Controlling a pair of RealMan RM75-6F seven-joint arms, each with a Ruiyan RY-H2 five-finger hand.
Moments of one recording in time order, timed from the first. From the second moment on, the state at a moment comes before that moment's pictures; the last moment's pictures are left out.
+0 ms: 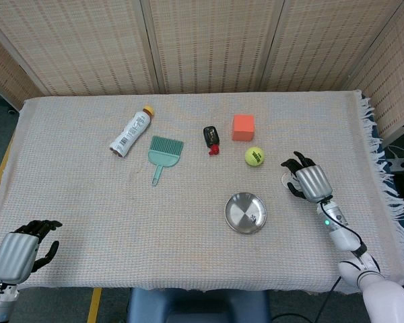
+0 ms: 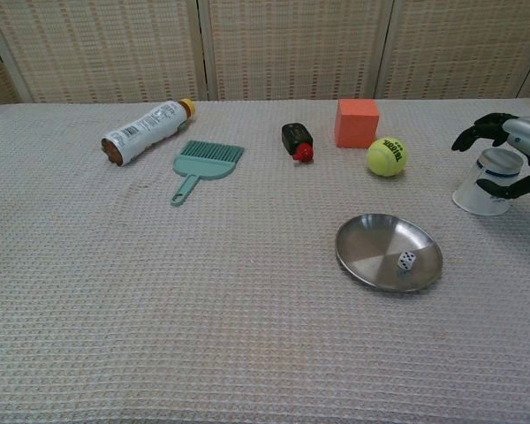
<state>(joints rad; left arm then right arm) -0.10 -1.17 0.00 -1.62 1.67 1.56 0.14 0.58 -1.81 0.04 -0.38 -1.57 1.15 0.49</state>
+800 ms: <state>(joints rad) -0.10 -1.17 0.00 -1.62 1.66 1.56 0.14 0.56 -1.90 0.06 -0.23 -1.53 1.22 0.46</state>
